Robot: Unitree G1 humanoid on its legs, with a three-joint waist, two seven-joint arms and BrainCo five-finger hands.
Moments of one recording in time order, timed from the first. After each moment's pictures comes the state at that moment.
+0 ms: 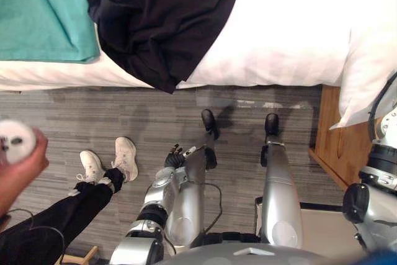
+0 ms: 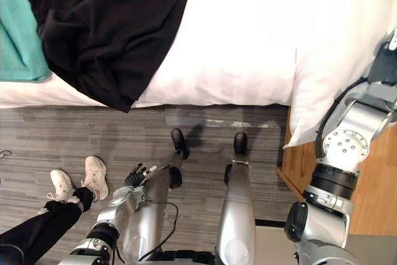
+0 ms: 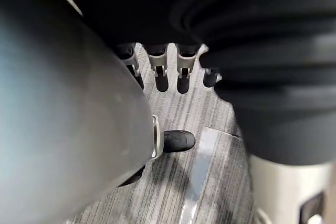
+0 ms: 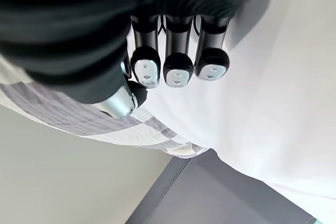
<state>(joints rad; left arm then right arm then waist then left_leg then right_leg) -0.25 0.04 0.05 0.84 -0.38 0.05 0.09 -0.59 -0.44 -0.54 0.14 1.34 -0.24 0.12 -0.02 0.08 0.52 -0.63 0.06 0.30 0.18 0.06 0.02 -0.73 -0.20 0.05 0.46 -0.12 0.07</state>
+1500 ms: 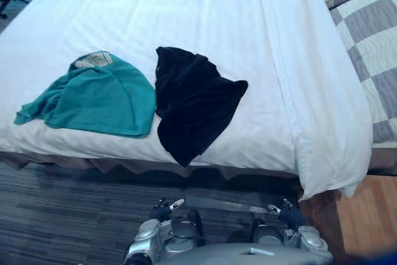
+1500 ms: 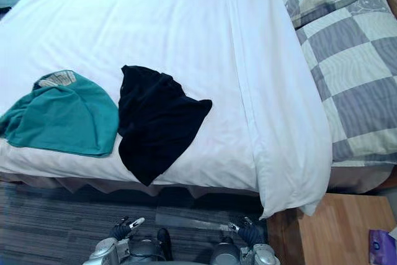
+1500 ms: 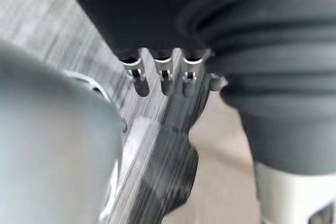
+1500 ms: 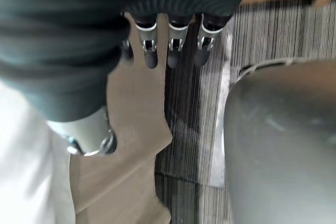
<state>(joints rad) 0.05 0.06 0.12 0.97 -0.17 -0.04 0.02 0.08 -0.08 -0.20 0.98 0.01 -0.16 0.16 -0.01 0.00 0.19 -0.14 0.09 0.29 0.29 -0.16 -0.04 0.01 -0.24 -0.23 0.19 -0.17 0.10</state>
